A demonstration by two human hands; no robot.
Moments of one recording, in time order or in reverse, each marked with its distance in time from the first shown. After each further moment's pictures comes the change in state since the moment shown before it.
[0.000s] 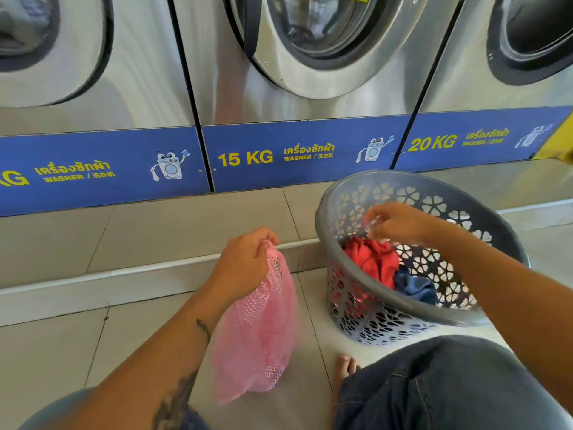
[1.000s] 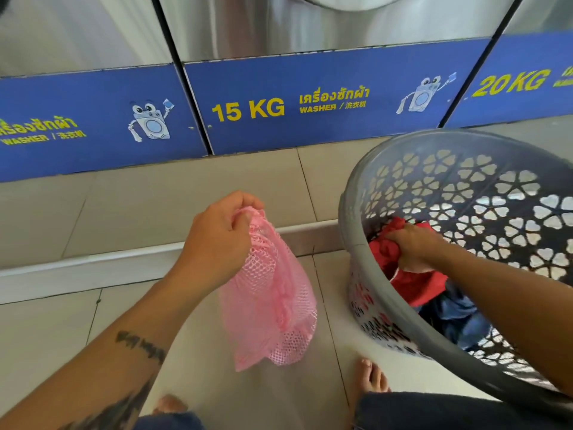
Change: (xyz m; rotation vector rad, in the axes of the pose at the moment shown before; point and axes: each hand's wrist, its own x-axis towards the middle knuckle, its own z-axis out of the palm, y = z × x) left_hand 0.074 -0.034 0.006 0.029 0.143 -0.175; right_hand 0.148 0.121 0.093 -0.725 -0.264 0.091
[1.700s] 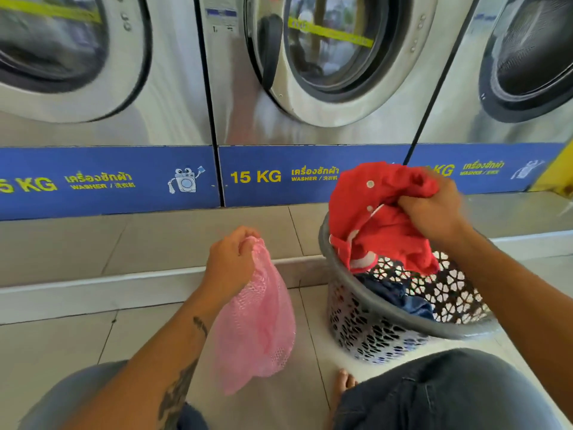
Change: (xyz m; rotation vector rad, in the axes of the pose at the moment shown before) left_hand -0.082 0.013 -0.045 -0.157 0.112 0.068; right_hand -0.258 -0.042 -0.147 1.030 1.045 -0.069
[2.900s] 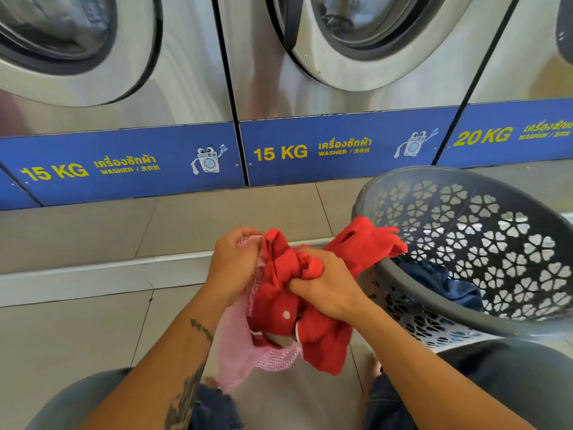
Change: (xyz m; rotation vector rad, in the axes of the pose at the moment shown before) left_hand -0.001 -0.035 -0.010 -0.298 0.062 -0.300; right_hand -0.129 -0.006 0.175 0.273 -0.645 -0.022
